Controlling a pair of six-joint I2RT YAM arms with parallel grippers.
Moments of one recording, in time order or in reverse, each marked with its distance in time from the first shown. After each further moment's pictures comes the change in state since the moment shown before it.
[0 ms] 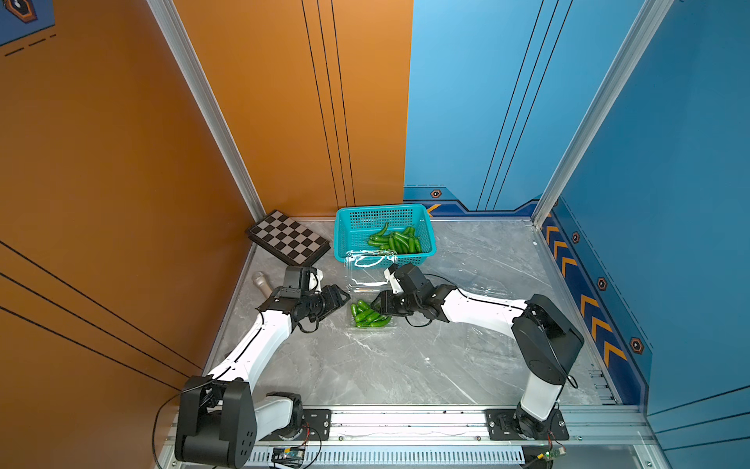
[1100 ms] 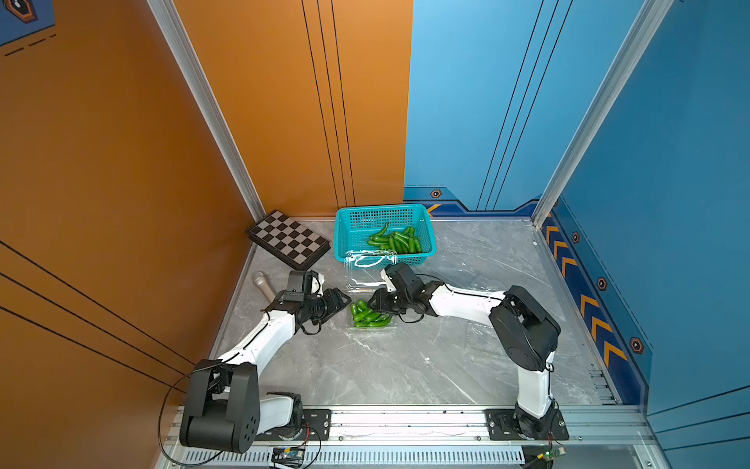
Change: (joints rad) left arm 0.006 0.080 -0.068 0.140 0.012 -0.034; right arm -0.003 0.158 0.111 0.000 -0.003 0.040
